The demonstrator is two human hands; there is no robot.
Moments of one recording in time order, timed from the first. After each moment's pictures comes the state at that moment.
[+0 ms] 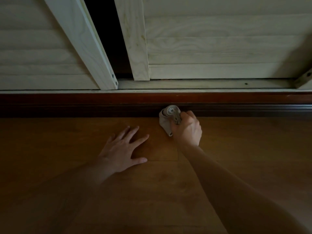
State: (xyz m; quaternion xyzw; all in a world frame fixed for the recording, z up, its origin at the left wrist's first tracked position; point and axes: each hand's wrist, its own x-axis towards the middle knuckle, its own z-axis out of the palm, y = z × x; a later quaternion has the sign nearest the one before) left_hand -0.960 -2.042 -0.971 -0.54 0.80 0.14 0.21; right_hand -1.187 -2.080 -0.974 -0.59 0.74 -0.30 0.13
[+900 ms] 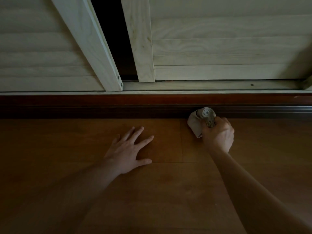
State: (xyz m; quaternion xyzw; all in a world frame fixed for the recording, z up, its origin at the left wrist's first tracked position) left_hand -0.959 -2.044 -0.976 -0.55 0.80 0.15 0.20; right_hand -1.250 -2.071 -0.976 -0.49 0.80 -0.33 0.11
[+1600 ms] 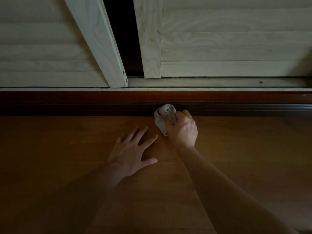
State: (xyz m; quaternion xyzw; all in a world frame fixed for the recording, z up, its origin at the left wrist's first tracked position) left_hand -0.950 -2.036 -0.993 -0.54 0.82 0.11 0.13; right_hand -1.140 -2.081 -0.979 -0.58 0.74 -0.31 0.14
